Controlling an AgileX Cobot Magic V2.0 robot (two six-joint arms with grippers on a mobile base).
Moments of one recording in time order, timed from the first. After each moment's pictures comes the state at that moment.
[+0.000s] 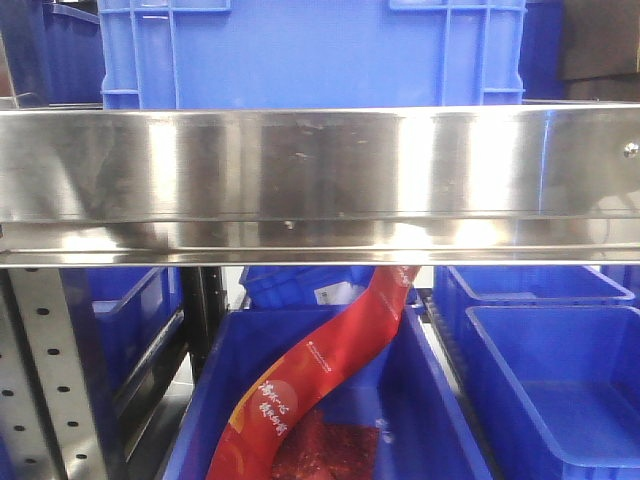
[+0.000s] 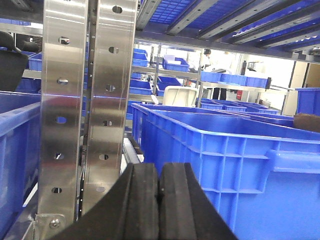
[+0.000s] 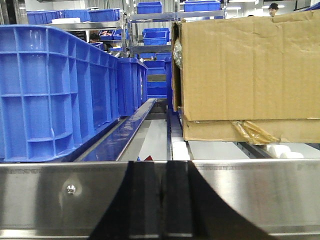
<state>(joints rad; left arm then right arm) -0.18 0.30 -0.41 -0.18 0.03 0.08 0.05 0.00 0.00 0.11 -0.02 -0.02</state>
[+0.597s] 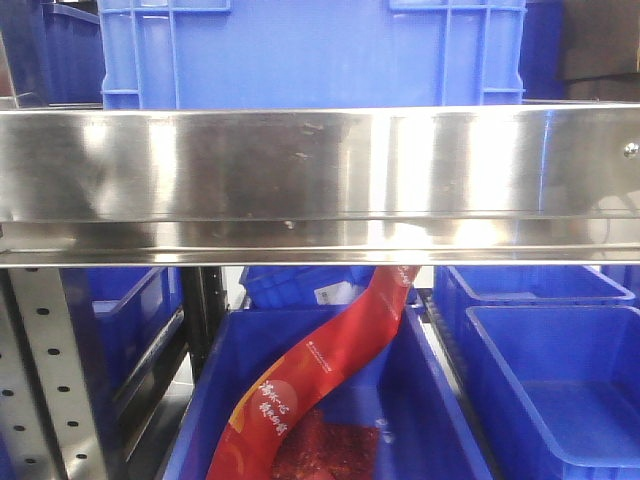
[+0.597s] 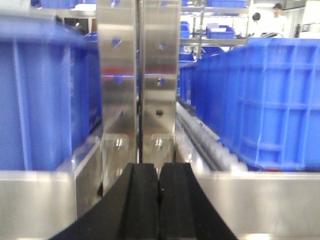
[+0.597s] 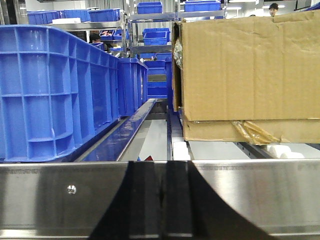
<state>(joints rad) -0.03 0.07 -0.10 0.03 0.04 -0.03 0.05 0.00 0.00 0.11 -0.02 -0.02</state>
